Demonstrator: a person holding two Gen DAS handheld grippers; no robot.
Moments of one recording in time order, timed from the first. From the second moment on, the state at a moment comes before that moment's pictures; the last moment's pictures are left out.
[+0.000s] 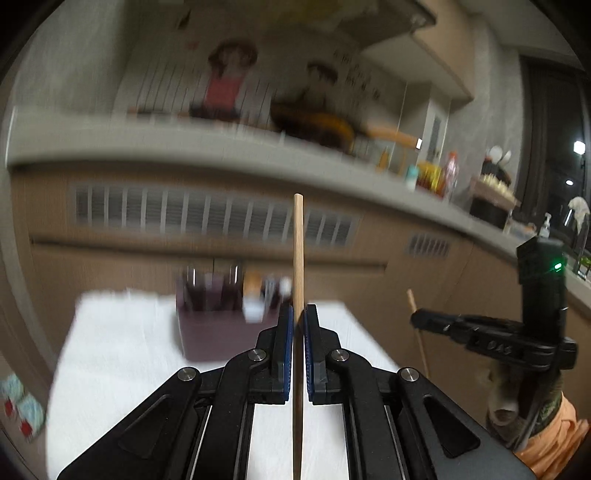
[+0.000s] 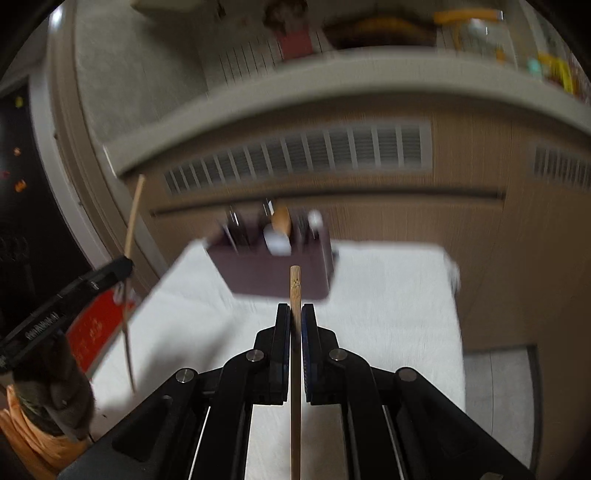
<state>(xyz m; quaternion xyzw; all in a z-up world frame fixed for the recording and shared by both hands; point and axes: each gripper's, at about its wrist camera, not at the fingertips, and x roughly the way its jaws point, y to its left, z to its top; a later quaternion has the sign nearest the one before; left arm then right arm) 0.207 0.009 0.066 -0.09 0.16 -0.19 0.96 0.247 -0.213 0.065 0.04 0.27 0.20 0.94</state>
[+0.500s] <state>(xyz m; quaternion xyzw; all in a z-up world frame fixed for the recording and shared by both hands) 0.302 0.015 0.133 -0.08 -0.02 -0.13 0.99 0.320 -0.163 0.170 0.03 0.02 0.21 0.98</state>
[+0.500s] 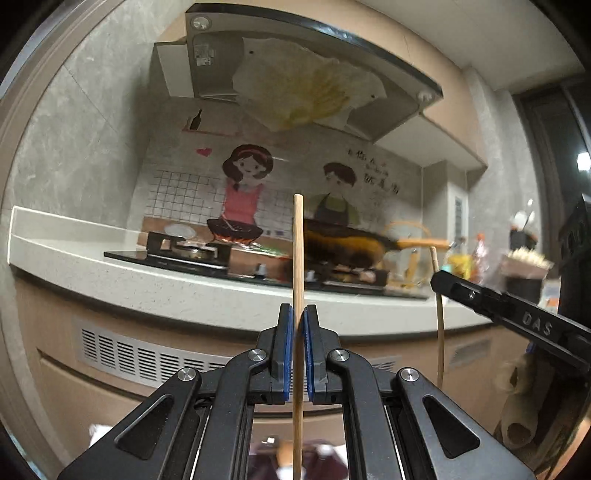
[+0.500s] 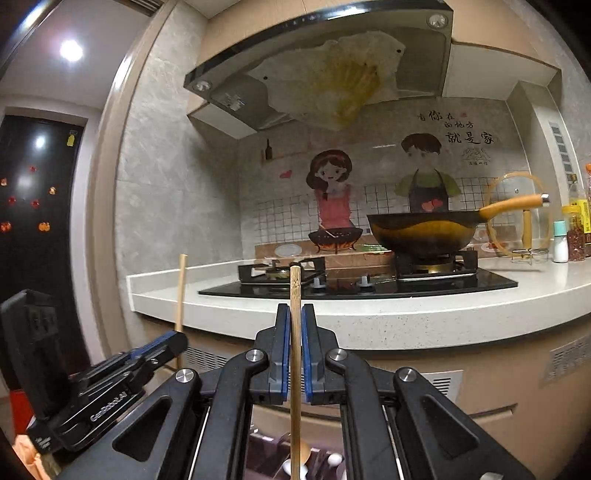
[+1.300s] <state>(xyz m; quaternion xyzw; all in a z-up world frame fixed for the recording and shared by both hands) 0.428 0.020 -0.020 -0.10 0.17 -0.13 0.97 0.443 -0.131 0.014 -0.02 0.20 0.20 0.96</state>
